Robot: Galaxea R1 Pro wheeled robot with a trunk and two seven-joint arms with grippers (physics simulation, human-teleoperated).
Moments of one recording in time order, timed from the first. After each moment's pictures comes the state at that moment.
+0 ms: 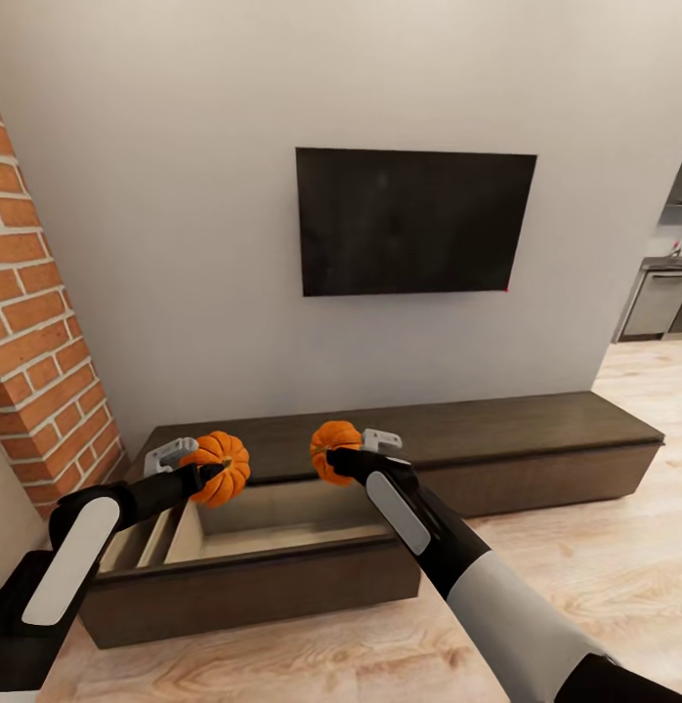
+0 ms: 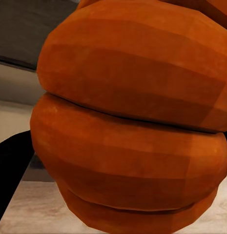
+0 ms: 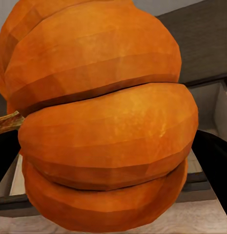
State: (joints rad) left arm -0.44 0.27 -0.04 -1.55 0.97 0.85 0.40; right arm -0.79 0.13 0.56 -0.94 -0.82 0.44 -0.47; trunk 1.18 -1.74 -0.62
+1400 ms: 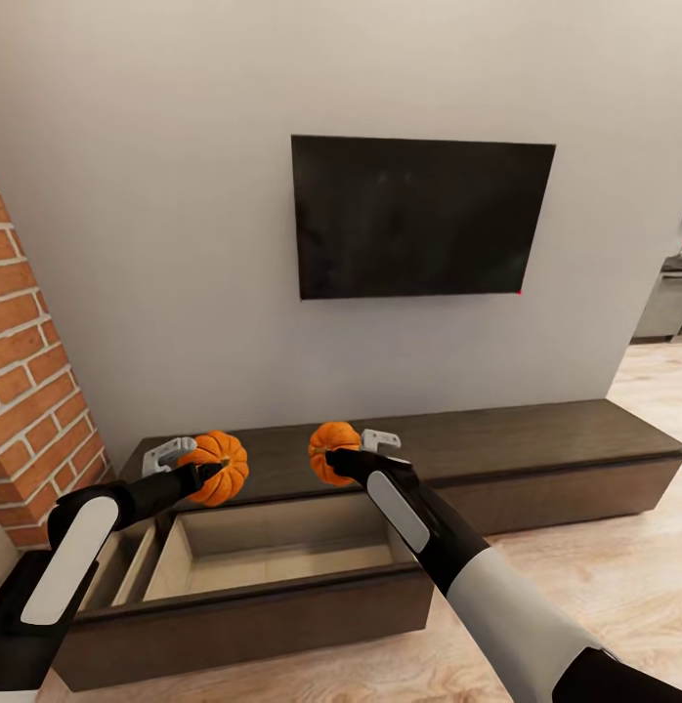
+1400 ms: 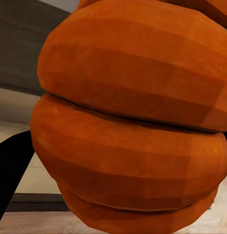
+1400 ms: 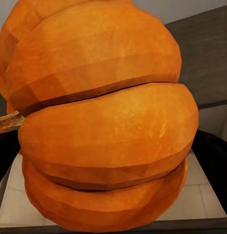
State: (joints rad) left arm -0.44 0.27 -0.03 -1.55 0.97 0.85 0.40; right arm -0.80 0.13 0.56 -0.91 -0.82 0.44 -0.43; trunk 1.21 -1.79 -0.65
